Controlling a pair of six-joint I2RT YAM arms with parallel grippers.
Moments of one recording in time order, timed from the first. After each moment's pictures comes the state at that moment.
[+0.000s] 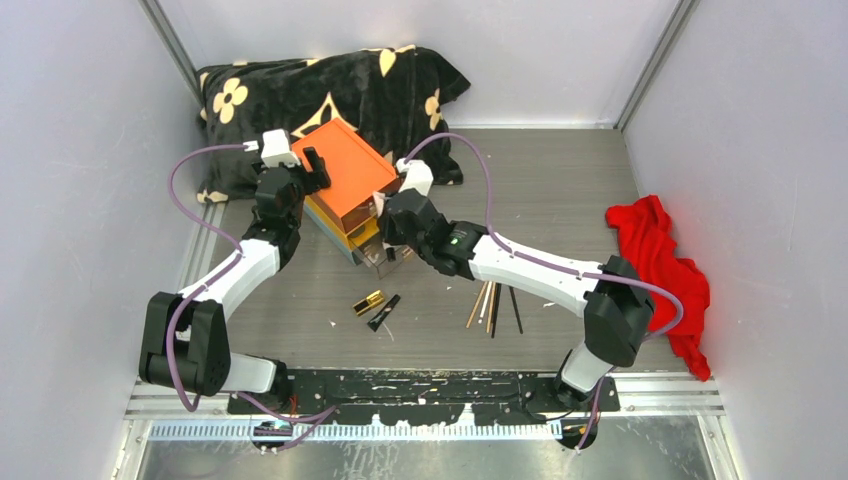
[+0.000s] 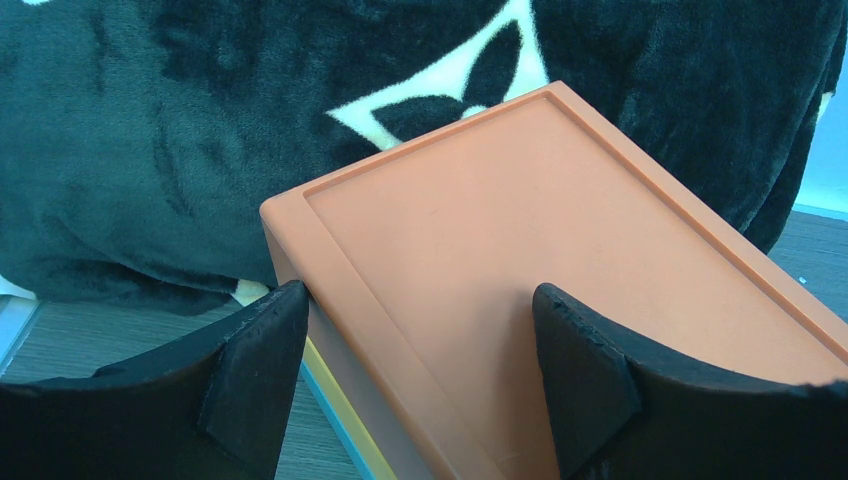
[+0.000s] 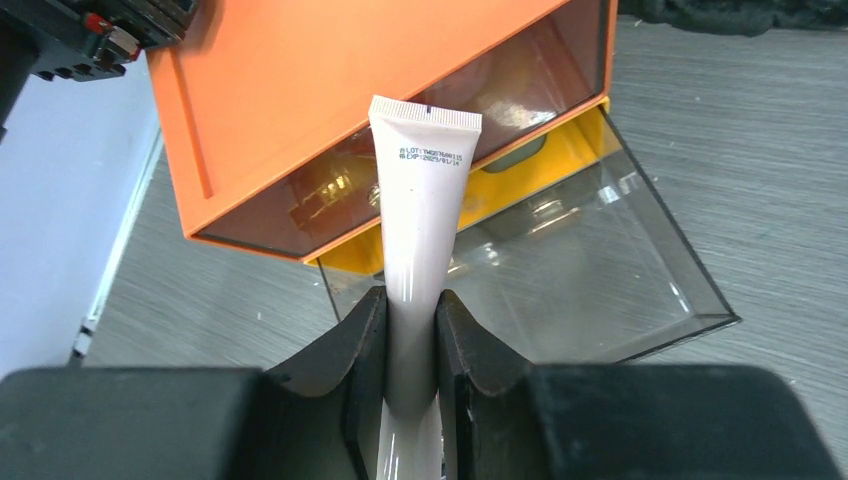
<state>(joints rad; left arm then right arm) -0.21 1.38 0.81 0.47 -0.26 -0.19 0.98 1.62 1.30 -0.15 0.41 0.61</state>
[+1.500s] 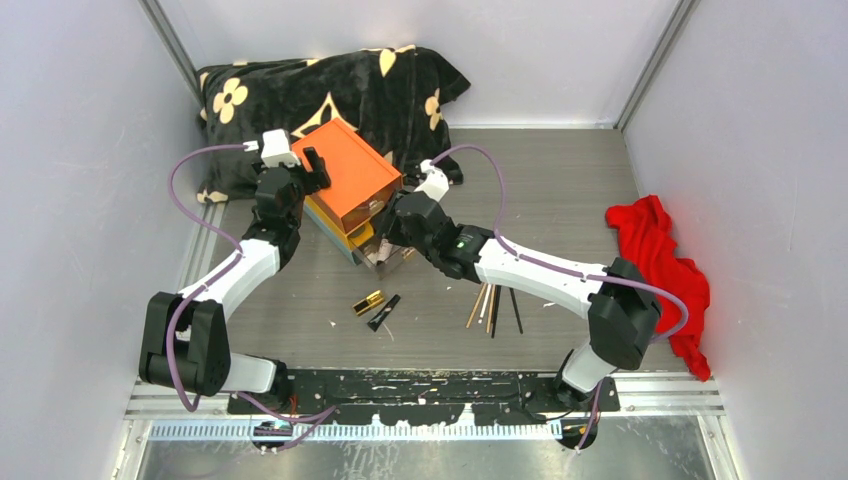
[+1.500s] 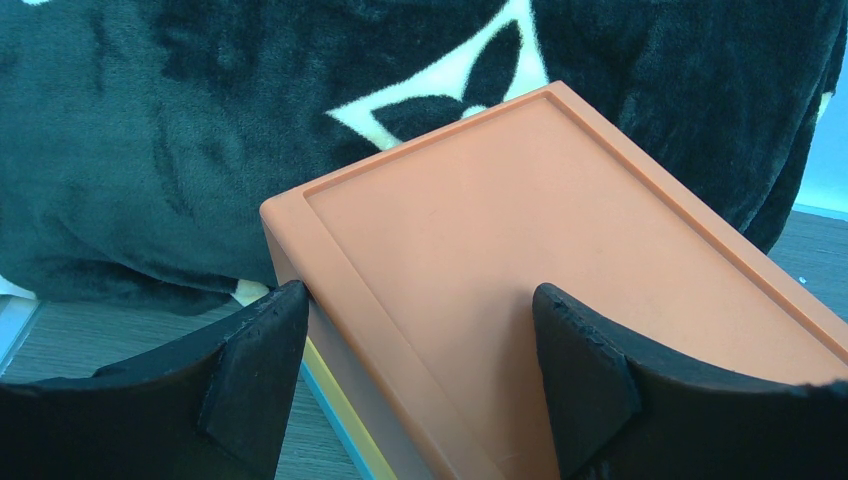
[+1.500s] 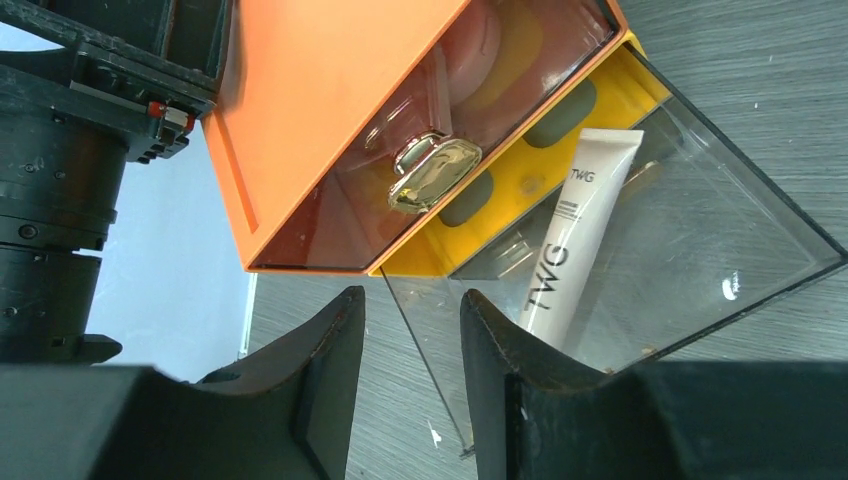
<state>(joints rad) -0.21 1.38 0.81 0.47 -0.26 -0.19 0.96 1.59 1.22 -0.07 0.36 0.95</state>
